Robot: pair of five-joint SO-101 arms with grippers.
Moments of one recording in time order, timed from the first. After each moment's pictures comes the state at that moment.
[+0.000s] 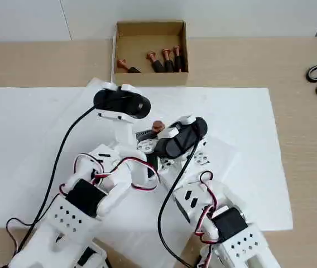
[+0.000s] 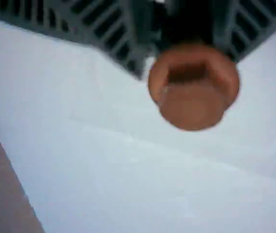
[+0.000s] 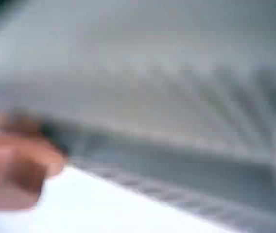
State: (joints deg) left arm 30.0 -50.4 46.6 51.5 28.9; right arm -33.3 -73.8 73.6 33.4 -3.0
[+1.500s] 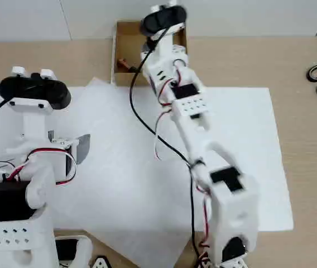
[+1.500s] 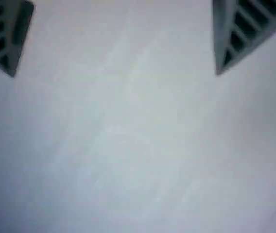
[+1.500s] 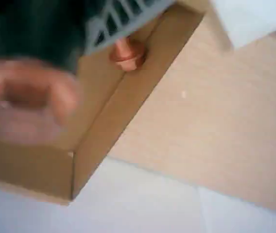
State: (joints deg) left arm -8.2 -51.1 21.8 89.2 -3.3; right arm -21.7 32.1 -17.4 10.6 -2.6
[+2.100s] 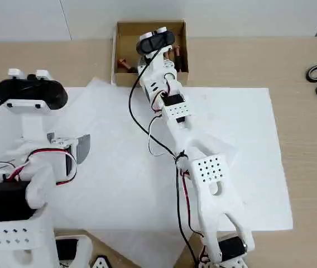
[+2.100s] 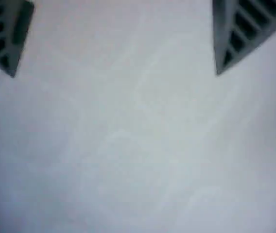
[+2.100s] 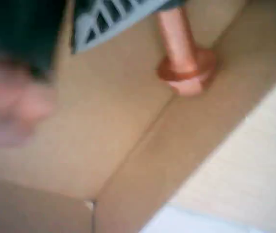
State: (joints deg) left arm -8.4 -51.1 21.8 90.2 -0.3; right arm -21.2 70.9 -54.6 8.8 -2.4
